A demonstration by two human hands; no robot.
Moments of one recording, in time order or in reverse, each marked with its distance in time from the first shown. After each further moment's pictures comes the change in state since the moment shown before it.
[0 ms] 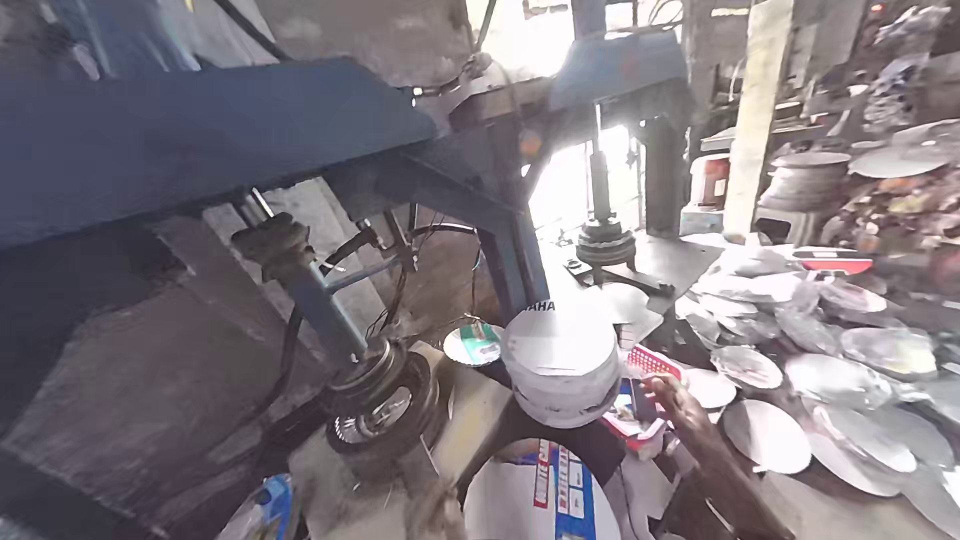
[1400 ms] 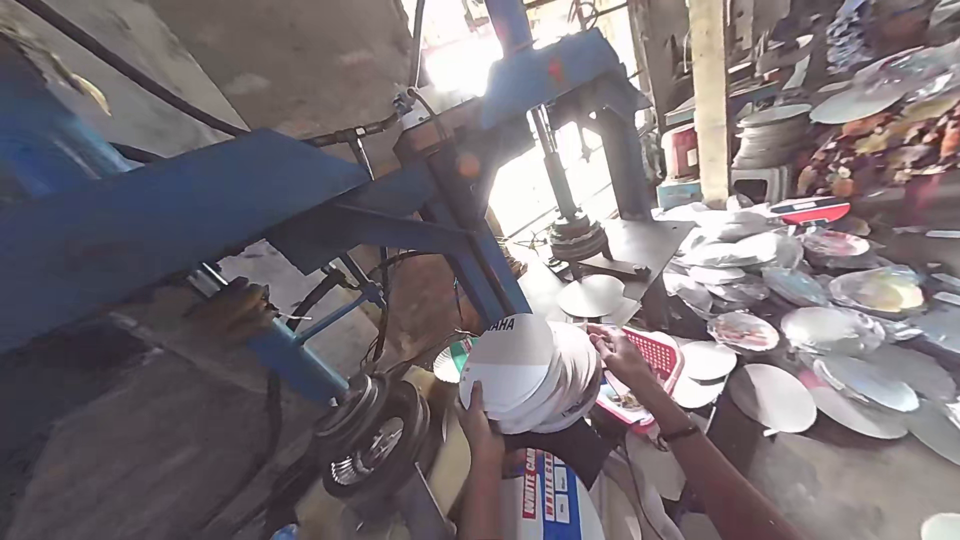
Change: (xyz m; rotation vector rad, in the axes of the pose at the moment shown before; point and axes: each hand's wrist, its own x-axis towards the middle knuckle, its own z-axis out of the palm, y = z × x) left_hand 0.071 -0.091 0.132 -0.211 0.128 -0.925; right_hand 0.070 -0.045 0.020 -0.157 -0.063 0.022
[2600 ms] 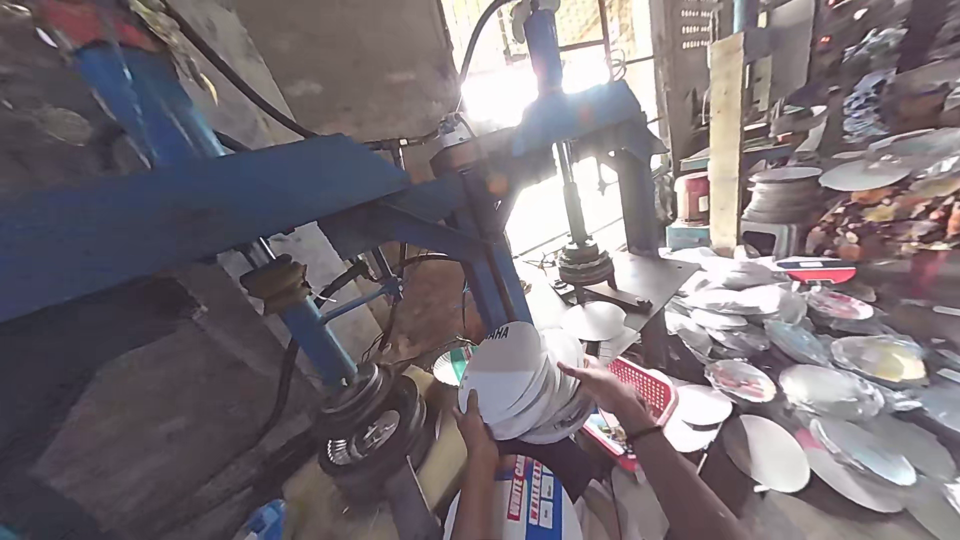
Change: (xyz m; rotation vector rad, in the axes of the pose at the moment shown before) left_hand 0.001 -0.012 -0.004 -0.002 0.061 -0.005; right_hand 0.003 -0.020 0.026 0.571 -0.219 0.300
